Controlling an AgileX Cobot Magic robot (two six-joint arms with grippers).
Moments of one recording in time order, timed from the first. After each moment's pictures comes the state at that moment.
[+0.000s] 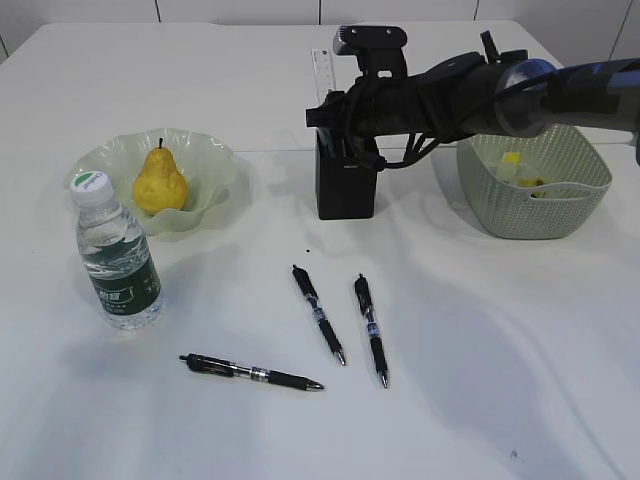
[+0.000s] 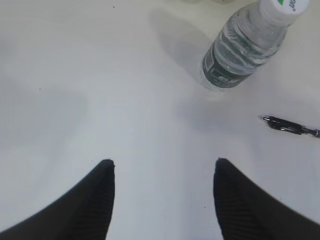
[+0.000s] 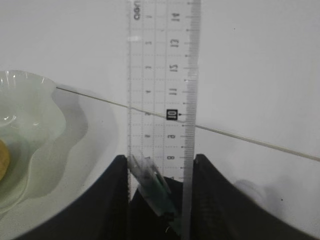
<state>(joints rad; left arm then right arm) -0.11 0.98 -0.84 0.01 0.93 -0.22 0.29 2.38 -1.89 1.23 0.22 -1.17</state>
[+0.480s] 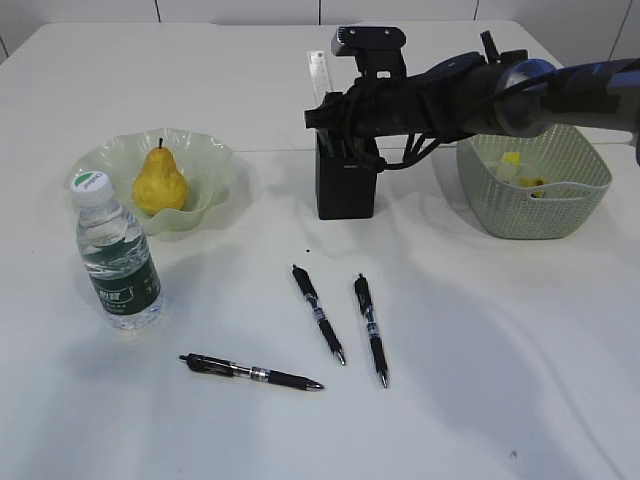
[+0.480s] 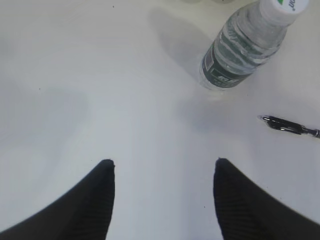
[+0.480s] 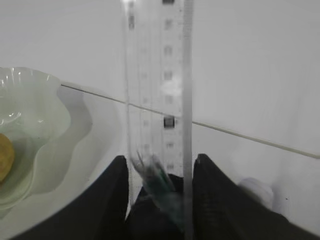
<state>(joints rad) -0.11 0.98 -0.84 0.01 0.93 -0.22 0.29 2.38 -1.89 1.23 0.23 -1.17</state>
